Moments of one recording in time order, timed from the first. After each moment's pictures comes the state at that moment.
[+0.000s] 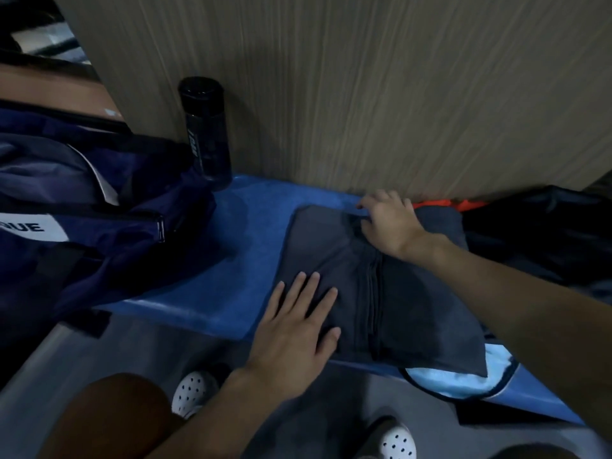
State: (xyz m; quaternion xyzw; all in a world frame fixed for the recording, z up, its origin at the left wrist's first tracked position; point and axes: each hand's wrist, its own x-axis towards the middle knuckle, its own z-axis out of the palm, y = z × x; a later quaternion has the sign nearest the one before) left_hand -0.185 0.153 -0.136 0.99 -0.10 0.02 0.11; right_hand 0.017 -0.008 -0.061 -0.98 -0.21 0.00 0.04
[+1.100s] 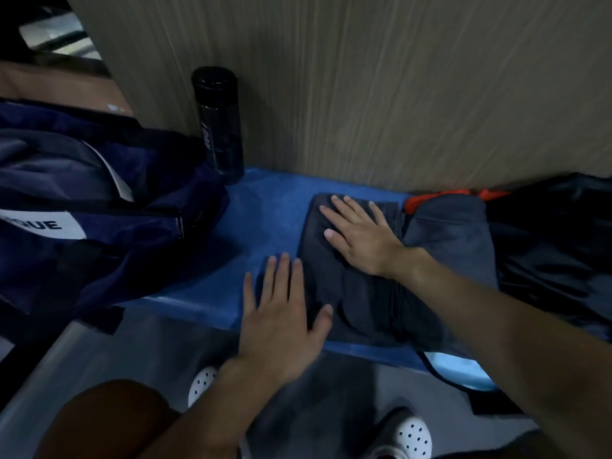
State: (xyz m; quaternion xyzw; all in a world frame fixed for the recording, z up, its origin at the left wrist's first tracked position) left_hand -0.187 0.186 -0.117 0.99 0.04 -0.02 0.11; right_hand -0.019 0.039 -0.094 -0.95 -0.31 0.08 0.05
